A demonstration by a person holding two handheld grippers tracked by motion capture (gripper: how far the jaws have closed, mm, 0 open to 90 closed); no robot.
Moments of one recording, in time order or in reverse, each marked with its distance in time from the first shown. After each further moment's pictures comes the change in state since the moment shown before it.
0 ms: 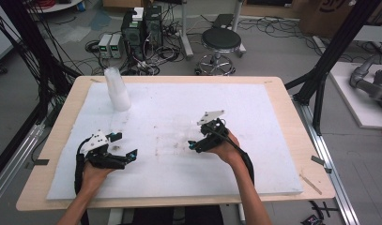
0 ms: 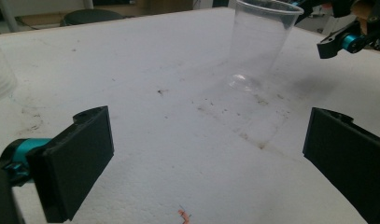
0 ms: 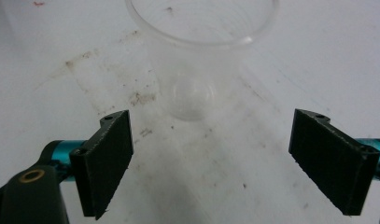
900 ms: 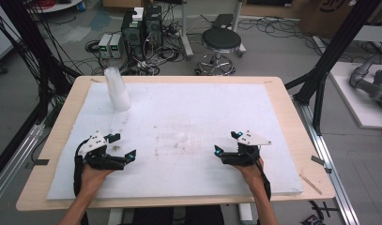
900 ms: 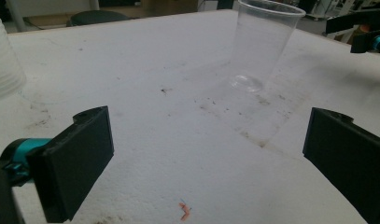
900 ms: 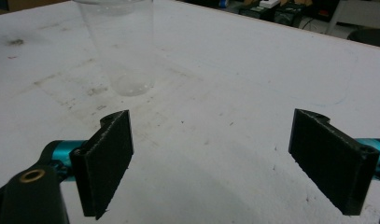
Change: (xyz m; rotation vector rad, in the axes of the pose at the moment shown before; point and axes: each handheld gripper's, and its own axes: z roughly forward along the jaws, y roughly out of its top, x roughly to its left) left arm -0.002 -0.002 -0.005 -0.009 0.021 -0.005; right arm -0.009 -0.100 -0.046 -0.348 -0.171 0.185
